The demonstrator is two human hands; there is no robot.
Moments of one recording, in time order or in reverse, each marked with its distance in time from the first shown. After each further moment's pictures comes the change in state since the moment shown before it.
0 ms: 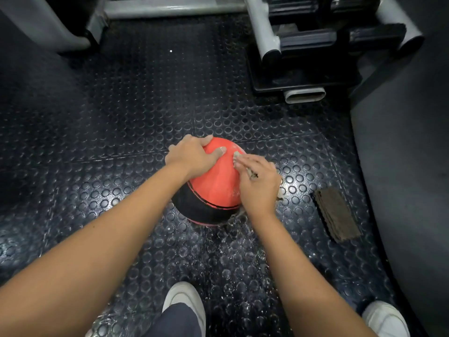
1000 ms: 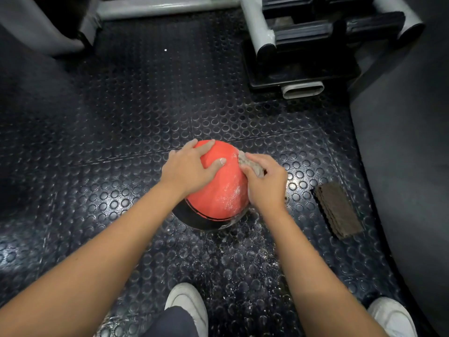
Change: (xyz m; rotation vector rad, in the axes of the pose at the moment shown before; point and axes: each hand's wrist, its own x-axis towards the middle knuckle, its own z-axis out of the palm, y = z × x) left_hand -0.035 0.004 0.007 0.068 0.040 0.104; right_hand 0.008 0.011 -0.017 0.167 -0.123 0.250
